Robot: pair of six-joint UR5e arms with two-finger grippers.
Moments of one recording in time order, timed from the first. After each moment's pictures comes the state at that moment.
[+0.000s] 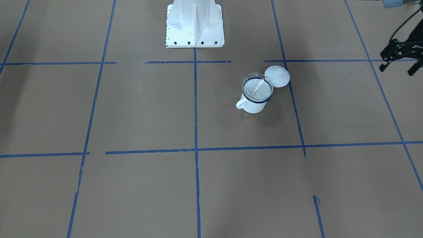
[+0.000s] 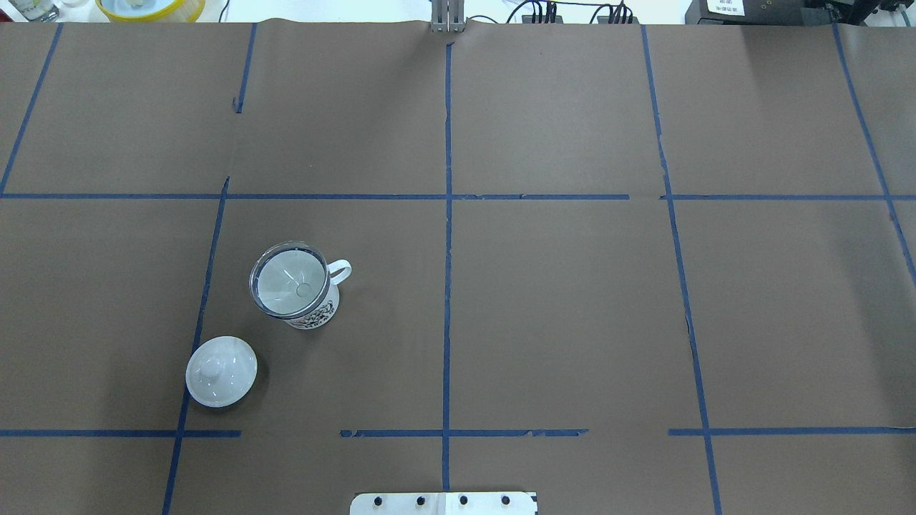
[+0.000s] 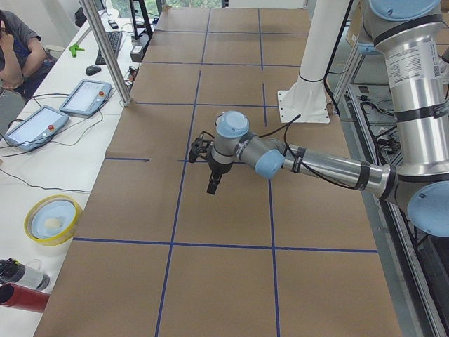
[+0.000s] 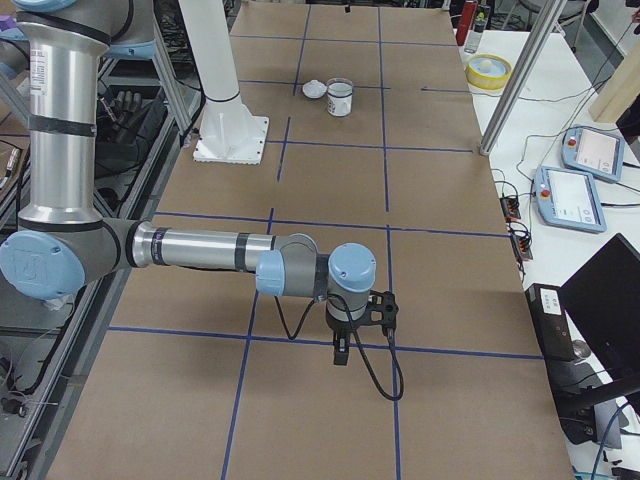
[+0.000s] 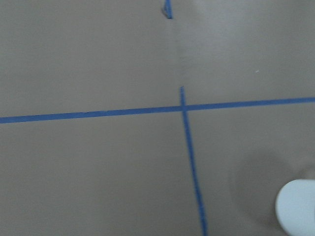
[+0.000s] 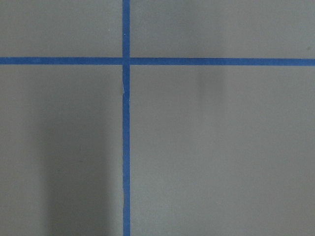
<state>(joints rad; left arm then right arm) -1.35 -1.29 -1.97 -1.95 -2.25 -0.27 1.57 -1.68 1.66 -1.57 2.29 0.01</state>
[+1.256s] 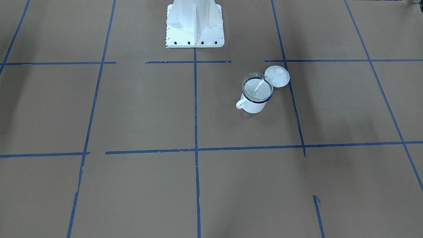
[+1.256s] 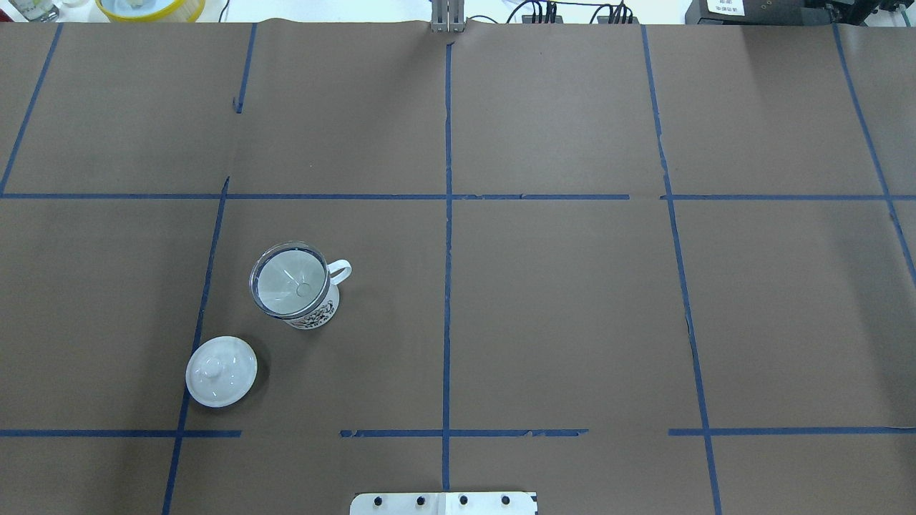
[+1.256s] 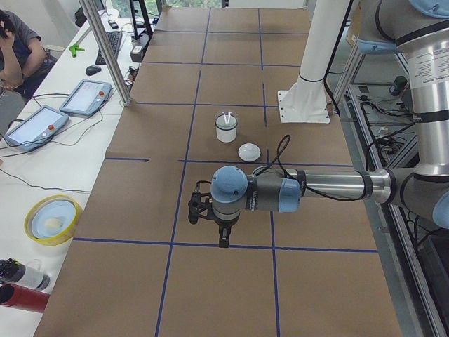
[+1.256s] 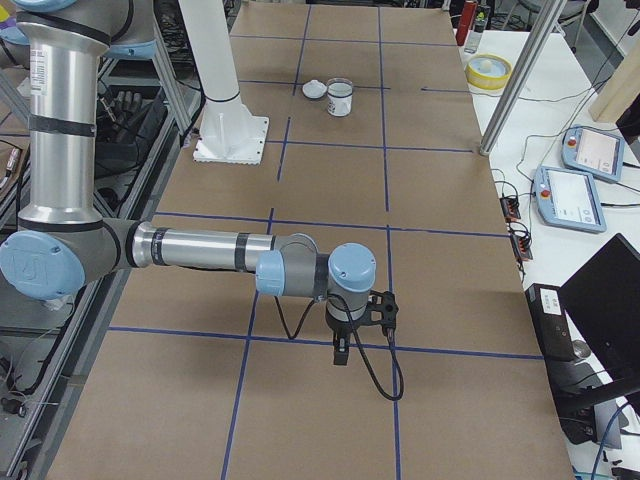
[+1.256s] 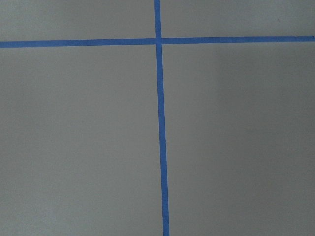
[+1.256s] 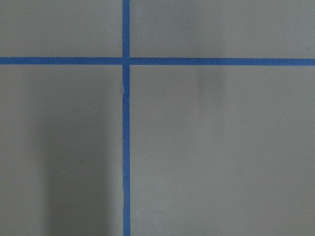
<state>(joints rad) -1.61 -1.32 -1.83 -1.62 -2.44 0.02 1.57 -1.68 1.66 -1.57 2.29 0.01</state>
